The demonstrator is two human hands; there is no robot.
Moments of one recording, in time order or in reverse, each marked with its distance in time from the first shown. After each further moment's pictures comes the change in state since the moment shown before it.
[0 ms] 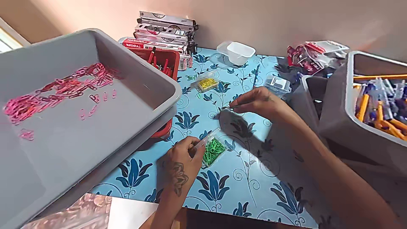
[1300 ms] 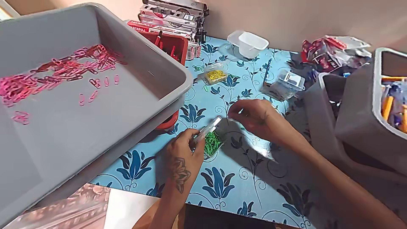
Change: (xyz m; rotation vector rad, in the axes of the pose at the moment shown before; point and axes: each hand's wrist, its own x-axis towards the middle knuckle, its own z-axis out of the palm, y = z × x) left_hand 0.000 -0.002 -0.001 0.000 0.066 -0.060; right_hand -0.031 -0.012 0.045 -0.470 0.020 -0.320
